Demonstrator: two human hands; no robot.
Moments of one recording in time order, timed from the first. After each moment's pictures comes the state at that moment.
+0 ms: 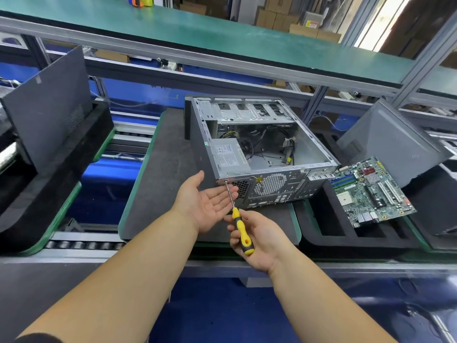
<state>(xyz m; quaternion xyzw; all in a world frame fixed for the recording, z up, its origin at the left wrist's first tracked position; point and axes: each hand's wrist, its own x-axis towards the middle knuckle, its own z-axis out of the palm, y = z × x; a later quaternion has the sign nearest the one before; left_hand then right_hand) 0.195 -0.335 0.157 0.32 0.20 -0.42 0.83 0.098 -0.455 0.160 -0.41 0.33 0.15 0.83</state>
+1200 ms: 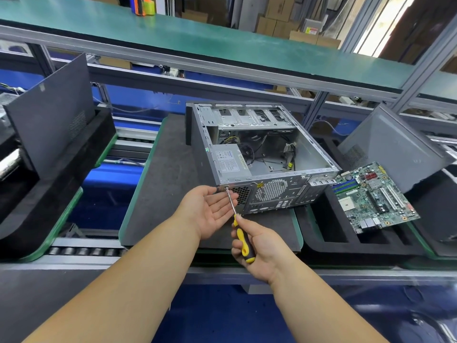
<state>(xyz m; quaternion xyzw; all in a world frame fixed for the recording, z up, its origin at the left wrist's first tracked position) 0.195 -0.339 0.159 0.37 0.20 -0.40 0.81 0.096 -0.450 0.162 -0.45 0.34 0.12 0.81</state>
